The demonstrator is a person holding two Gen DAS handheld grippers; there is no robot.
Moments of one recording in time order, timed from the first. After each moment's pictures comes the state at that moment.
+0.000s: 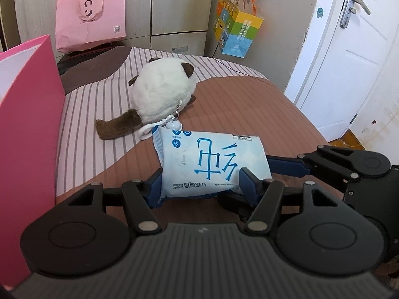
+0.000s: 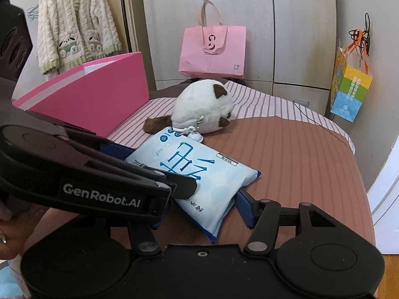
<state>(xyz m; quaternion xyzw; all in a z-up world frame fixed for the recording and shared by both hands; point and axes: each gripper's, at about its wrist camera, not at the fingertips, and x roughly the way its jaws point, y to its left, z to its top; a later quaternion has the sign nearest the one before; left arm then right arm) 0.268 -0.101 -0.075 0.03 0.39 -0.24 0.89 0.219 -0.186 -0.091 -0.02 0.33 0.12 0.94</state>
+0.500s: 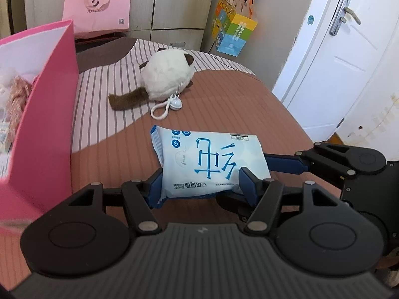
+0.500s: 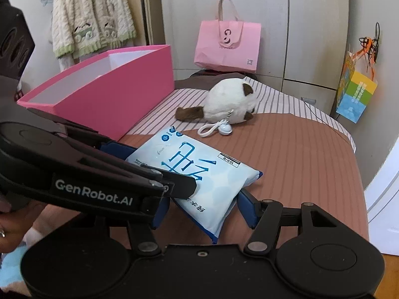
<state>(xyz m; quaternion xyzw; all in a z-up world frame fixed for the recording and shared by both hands) 0.220 -0.069 -0.058 -0.01 0.41 -0.25 0.88 0.176 -0.158 -0.066 -0.05 0.35 0.13 0.92</state>
